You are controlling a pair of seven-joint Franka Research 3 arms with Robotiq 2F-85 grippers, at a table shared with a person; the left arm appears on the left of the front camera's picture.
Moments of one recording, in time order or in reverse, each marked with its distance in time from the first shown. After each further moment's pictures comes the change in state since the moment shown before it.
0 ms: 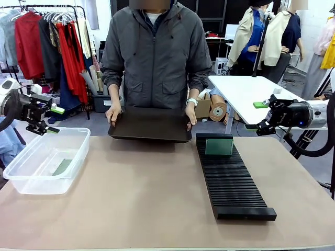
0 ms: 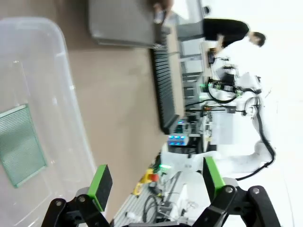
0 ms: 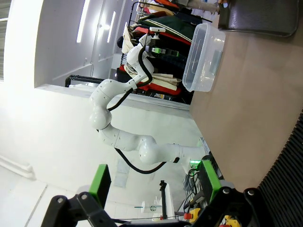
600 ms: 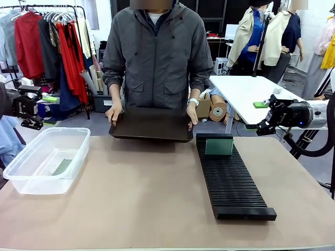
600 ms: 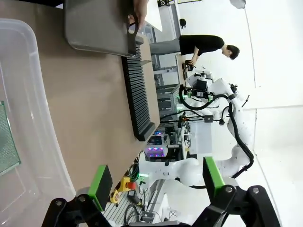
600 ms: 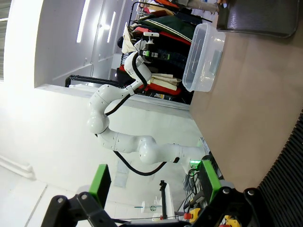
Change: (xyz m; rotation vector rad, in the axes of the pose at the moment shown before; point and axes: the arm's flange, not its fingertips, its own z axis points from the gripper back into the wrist) left arm -0.030 -0.016 0.011 -0.108 -0.072 0.022; right arm 0.000 0.000 0.000 0.000 0.000 0.000
